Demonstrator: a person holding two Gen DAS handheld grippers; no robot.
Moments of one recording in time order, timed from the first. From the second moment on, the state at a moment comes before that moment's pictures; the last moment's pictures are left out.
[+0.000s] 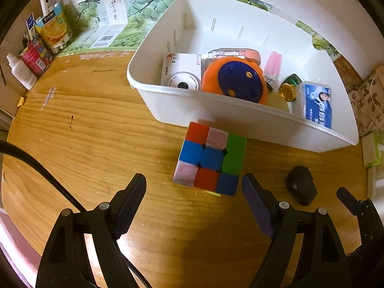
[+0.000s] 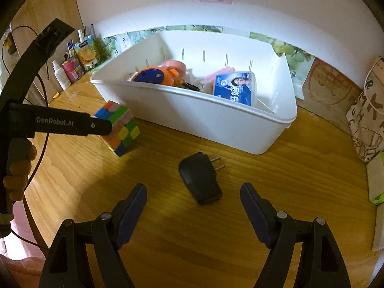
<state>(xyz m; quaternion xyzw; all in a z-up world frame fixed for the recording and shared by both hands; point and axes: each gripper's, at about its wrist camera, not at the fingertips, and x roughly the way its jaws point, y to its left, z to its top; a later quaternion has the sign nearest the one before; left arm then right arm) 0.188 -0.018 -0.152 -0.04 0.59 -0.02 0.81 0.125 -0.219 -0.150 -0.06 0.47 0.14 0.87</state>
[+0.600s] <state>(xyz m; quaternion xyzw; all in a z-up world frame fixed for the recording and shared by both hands) 0.212 -0.036 -0.166 -0.01 0.57 0.00 0.82 0.163 -0.238 -0.191 -0.03 0.53 0.12 0.84</state>
